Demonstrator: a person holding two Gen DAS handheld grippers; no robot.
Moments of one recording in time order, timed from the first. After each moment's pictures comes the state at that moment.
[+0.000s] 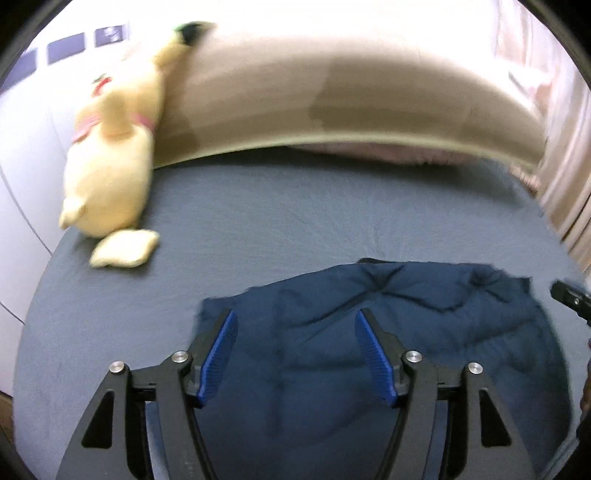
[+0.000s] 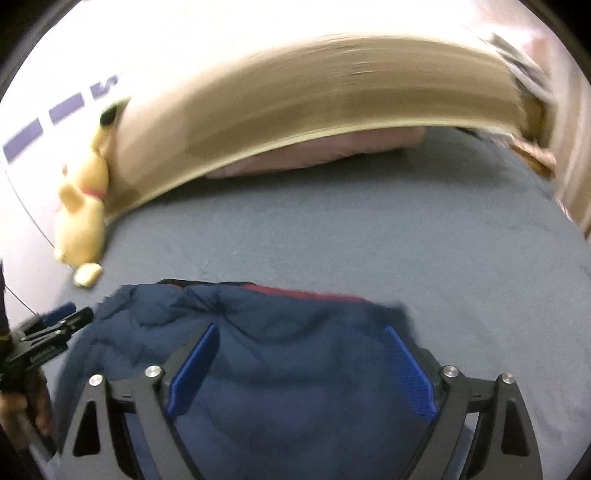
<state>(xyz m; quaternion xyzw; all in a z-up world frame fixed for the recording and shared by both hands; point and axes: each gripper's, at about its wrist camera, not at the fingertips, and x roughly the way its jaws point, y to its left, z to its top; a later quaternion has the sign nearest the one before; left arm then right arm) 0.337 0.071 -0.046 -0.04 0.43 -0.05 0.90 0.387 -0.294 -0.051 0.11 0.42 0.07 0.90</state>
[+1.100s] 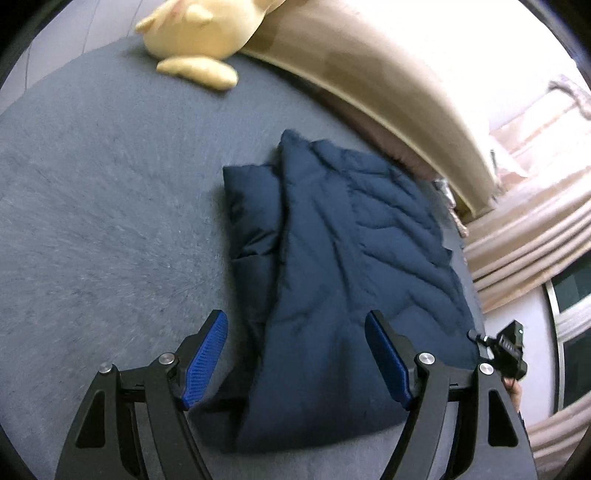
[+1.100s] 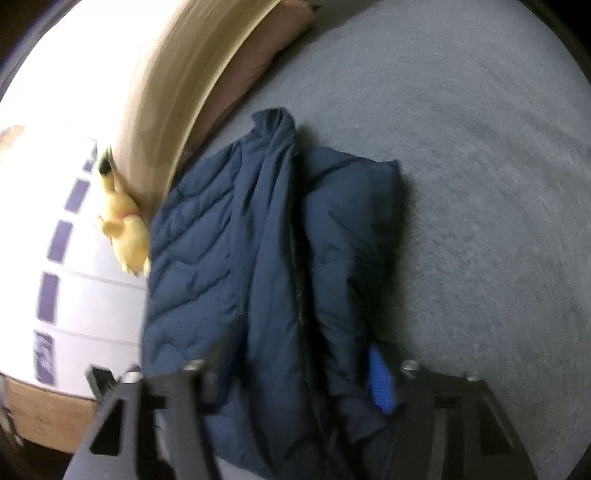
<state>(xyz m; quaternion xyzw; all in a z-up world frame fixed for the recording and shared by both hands) 0.184 0.184 -0.116 -0.28 0.48 -0.15 0.82 0.261 -0.401 -0.165 0.38 0.50 0.15 0.76</state>
